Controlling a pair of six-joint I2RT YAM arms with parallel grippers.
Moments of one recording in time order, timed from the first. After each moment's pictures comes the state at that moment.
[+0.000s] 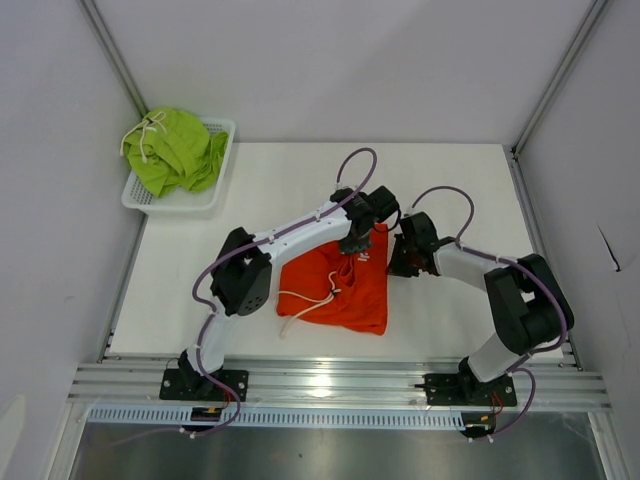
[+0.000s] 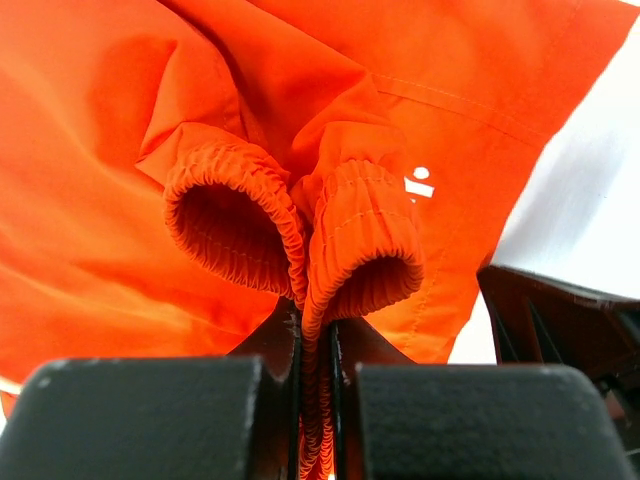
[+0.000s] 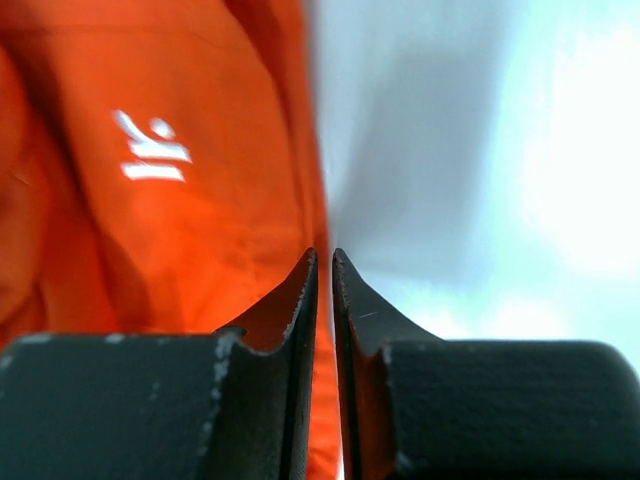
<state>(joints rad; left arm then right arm) -0.90 2.17 1.96 -1.10 -0.39 -1.00 0.42 1.61 0.82 -0.20 -0.06 0.63</state>
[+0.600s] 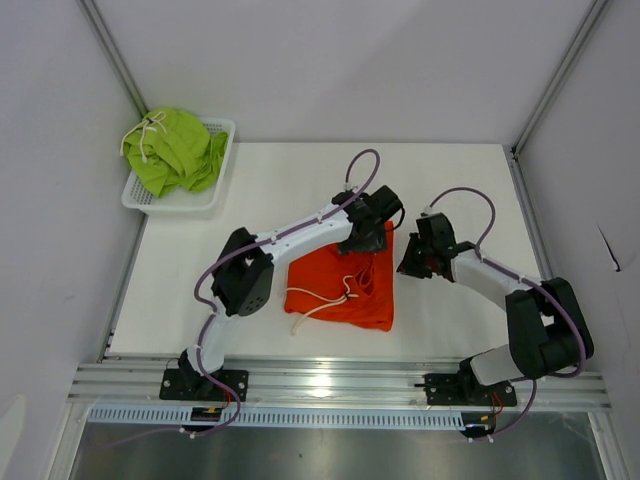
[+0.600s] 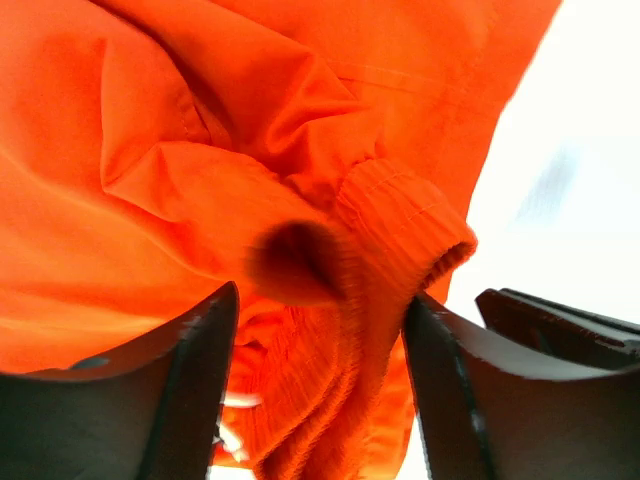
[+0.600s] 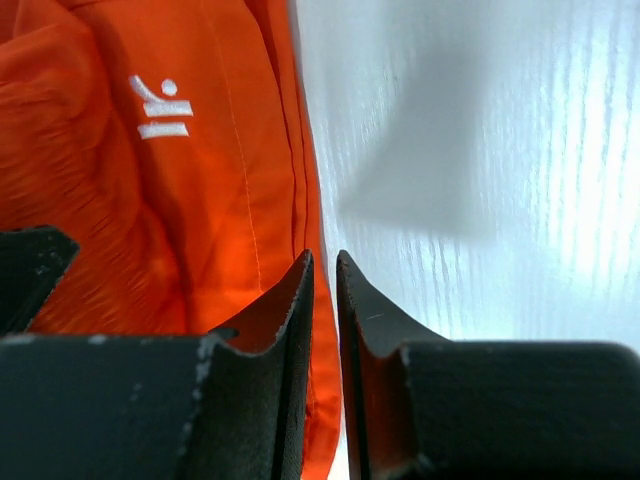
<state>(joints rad) -0.91 2.18 1.94 -0.97 -0.32 -0.94 0.35 1.46 0.77 -0.26 -0.05 0.62</state>
